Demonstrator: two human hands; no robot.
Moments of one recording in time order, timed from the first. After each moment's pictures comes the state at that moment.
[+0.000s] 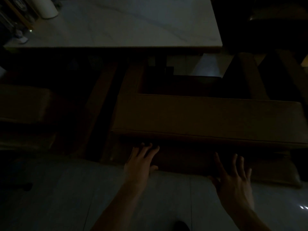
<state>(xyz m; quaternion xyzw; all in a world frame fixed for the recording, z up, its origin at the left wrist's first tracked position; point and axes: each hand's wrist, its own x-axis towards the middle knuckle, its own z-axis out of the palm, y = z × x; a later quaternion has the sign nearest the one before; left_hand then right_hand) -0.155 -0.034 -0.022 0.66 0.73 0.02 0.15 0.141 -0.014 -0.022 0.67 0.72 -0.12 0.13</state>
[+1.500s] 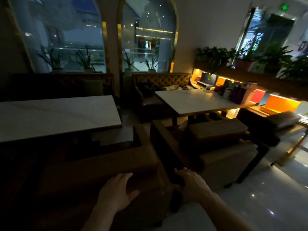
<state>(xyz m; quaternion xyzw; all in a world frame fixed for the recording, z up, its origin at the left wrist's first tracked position) 0.061 -0.110 0.242 0.76 0.60 0.03 0.25 0.354 -0.145 0.241 0.72 0.67 -0.17 -0.05</state>
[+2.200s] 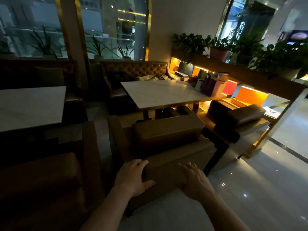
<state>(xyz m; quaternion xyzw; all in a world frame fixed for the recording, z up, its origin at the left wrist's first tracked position) 0.510 -0.054 0.245 0.84 0.51 0.04 0.20 0.751 -0.136 0.246 0.76 0.65 -0.08 -0.03</state>
